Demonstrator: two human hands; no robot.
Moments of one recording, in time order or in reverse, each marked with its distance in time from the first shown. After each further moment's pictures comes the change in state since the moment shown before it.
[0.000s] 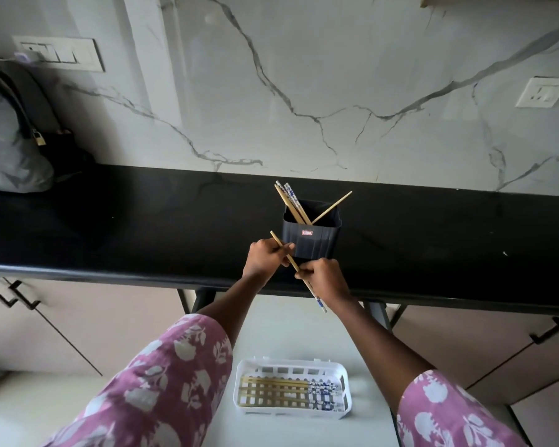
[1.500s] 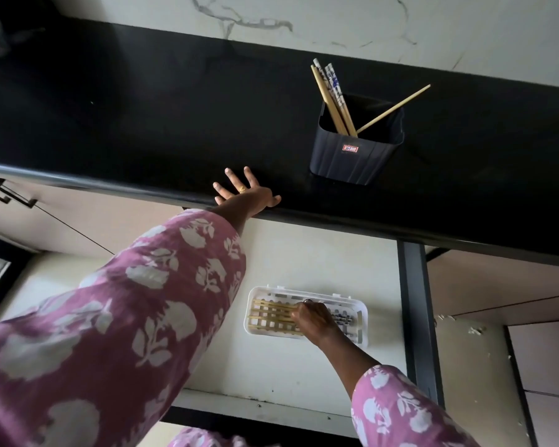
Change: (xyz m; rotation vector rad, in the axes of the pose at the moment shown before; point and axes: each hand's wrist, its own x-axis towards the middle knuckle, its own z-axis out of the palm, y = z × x) left_hand 0.053 -0.106 0.009 0.811 -0.336 -0.846; right_hand -0.106 0.079 0.156 -0.489 -0.800 -0.076
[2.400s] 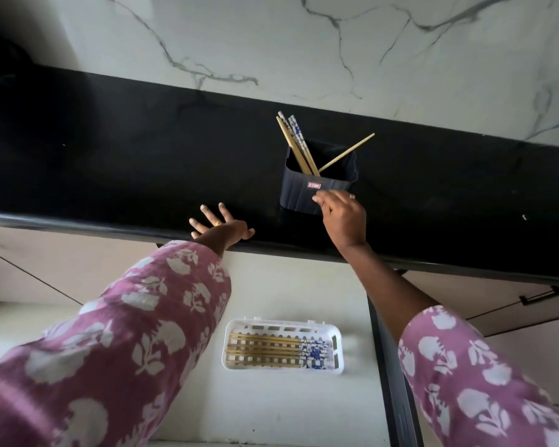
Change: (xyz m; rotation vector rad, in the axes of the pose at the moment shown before) left_hand -0.003 0.004 -0.002 -0.005 -0.037 -0.006; right_hand 0.010 0.065 -0.225 -0.074 1.395 -0.078
